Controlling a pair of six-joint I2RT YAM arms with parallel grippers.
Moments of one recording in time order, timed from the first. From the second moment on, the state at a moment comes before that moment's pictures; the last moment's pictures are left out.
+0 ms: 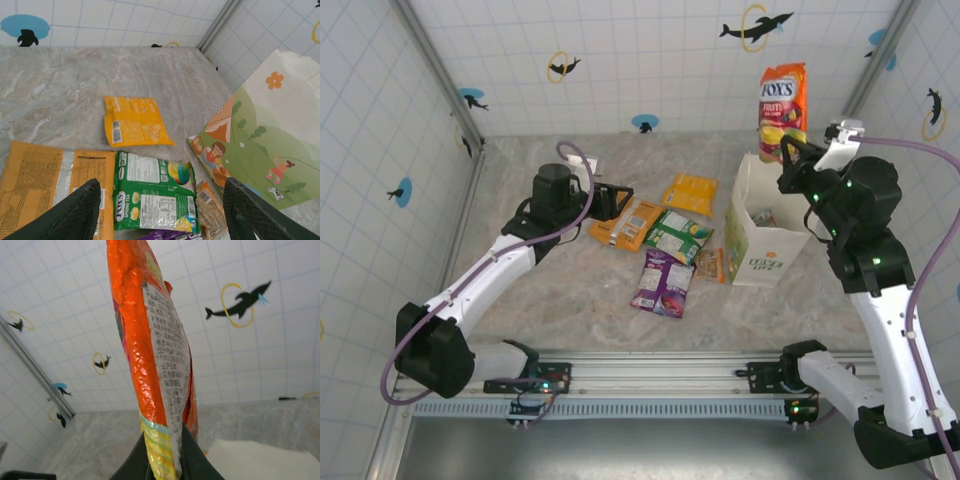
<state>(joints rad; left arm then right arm) -0.47 1.29 0.99 -0.11 0.38 -0.32 0.26 0.91 1.26 -0.44 -0.06 0.32</state>
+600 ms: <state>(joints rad) -0.47 1.31 0.99 -0.11 0.38 -0.32 0.21 1.06 1.28 -0.79 -0.06 0.37</state>
